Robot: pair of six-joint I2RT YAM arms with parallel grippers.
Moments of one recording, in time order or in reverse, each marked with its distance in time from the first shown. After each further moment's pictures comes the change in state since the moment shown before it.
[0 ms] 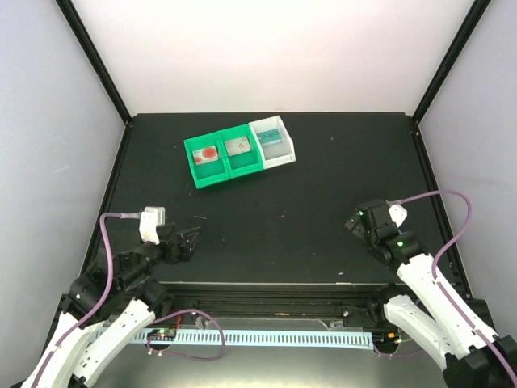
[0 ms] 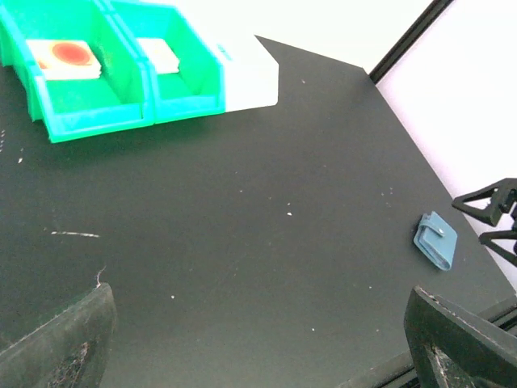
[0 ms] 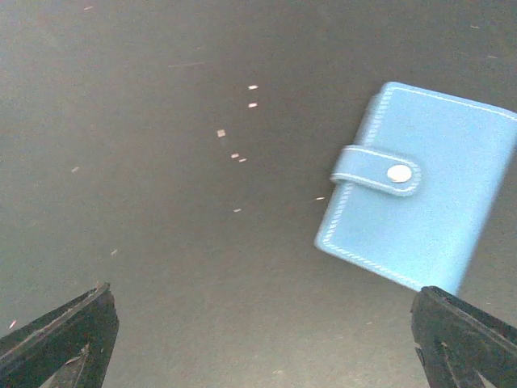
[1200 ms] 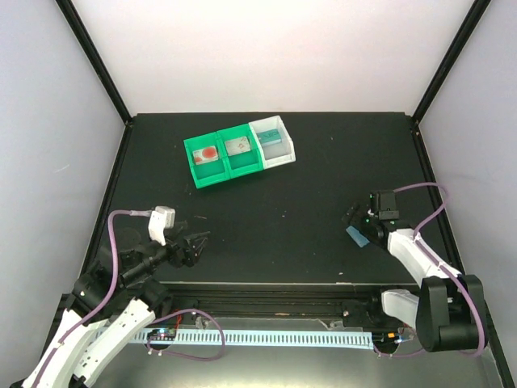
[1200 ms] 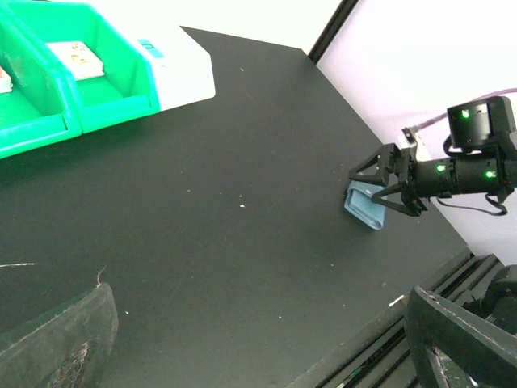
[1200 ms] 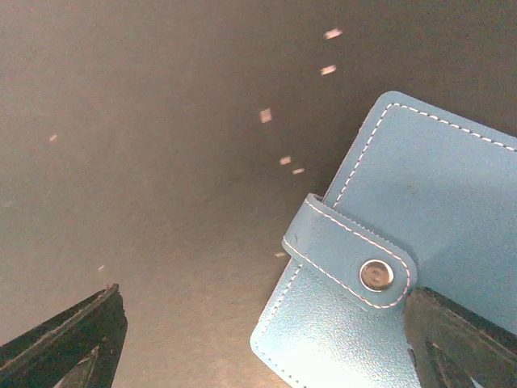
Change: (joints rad) left arm 0.000 0.014 -0.026 0.095 0.162 0.094; right arm -0.376 0.361 -0.123 0.457 -0.432 -0.303
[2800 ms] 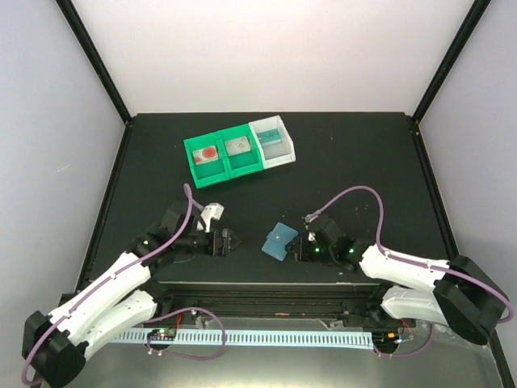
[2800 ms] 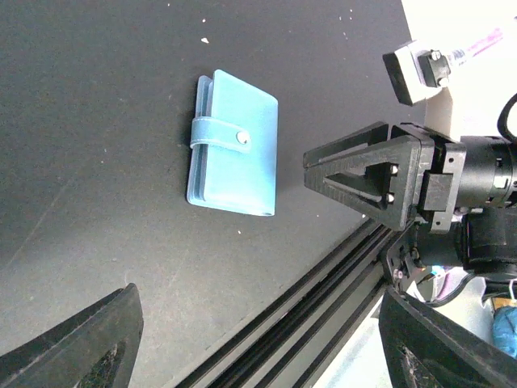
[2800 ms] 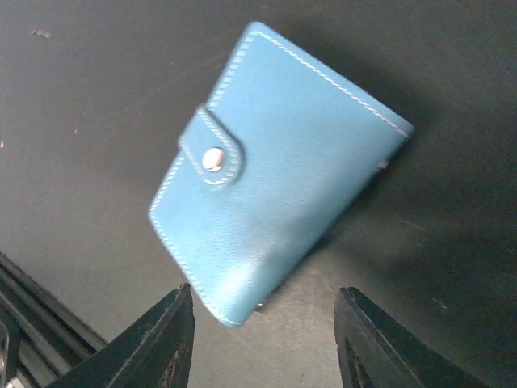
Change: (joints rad) left arm -0.005 0.489 -0.178 0.300 0.315 -0.151; right arm 0.780 0.028 -0.060 0.256 -0.100 0.113
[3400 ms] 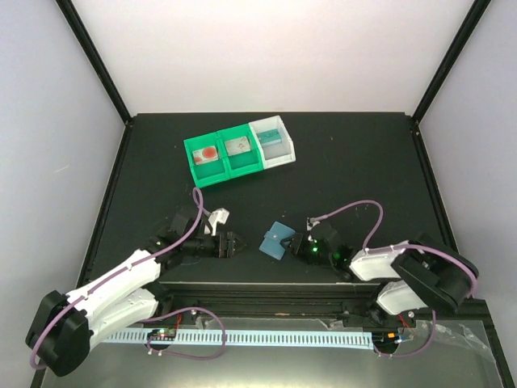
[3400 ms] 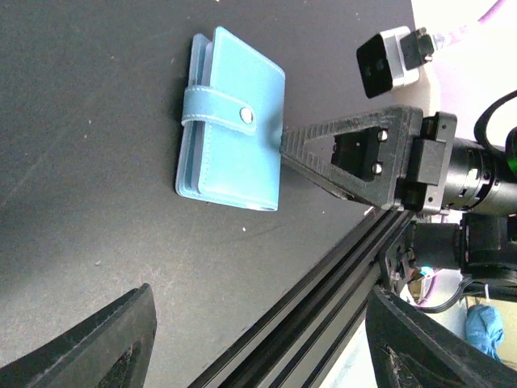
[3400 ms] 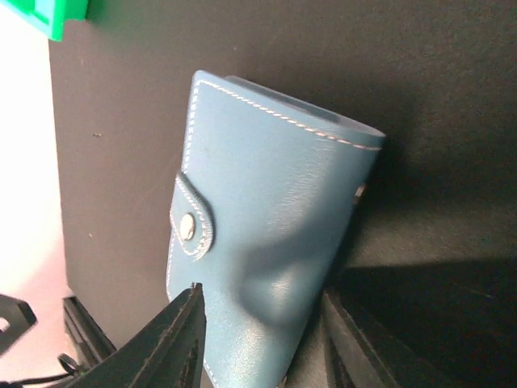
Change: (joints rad) left arm 0.000 0.137 -0.143 0.280 0.075 -0.085; right arm -0.024 0.222 -0.197 0.601 -0.006 0.374
